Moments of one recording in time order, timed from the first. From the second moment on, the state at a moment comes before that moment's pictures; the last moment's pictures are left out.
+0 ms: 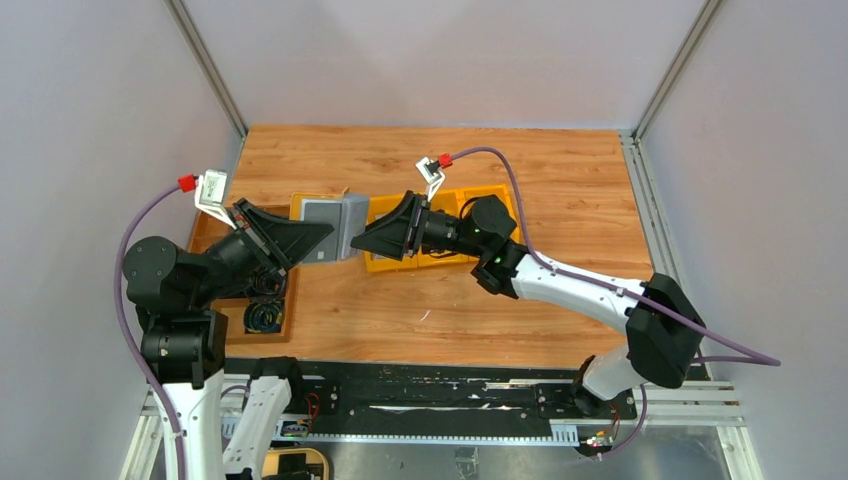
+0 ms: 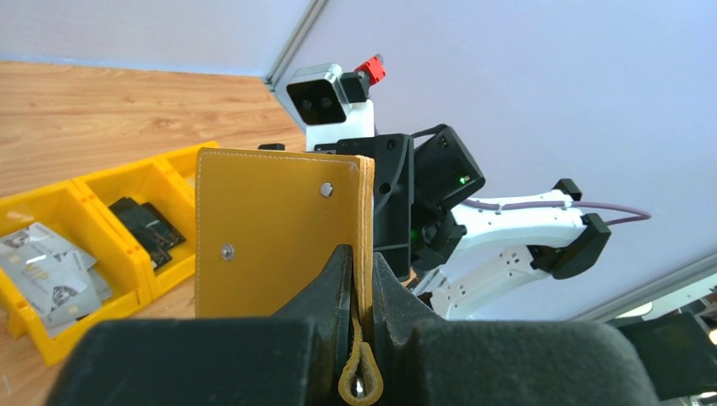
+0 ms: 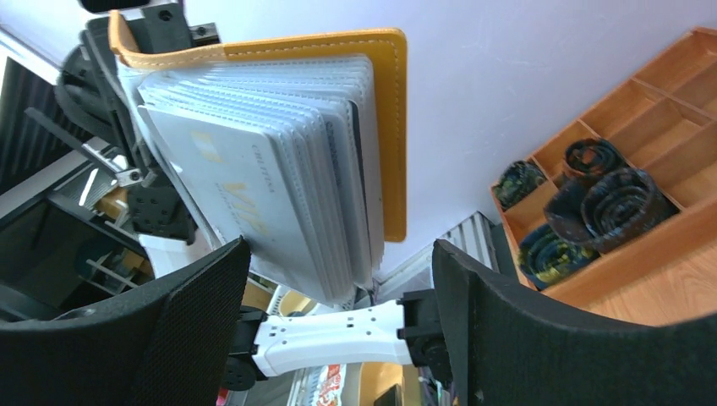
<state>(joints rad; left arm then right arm) 0.06 0.60 1.17 -0.41 0.90 -0.75 0.94 1.47 1.04 0.74 -0.50 1.01</state>
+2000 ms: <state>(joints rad) 0.06 0.64 1.33 -0.33 0.96 -0.85 0.99 1.61 1.12 1.41 -0.58 1.33</state>
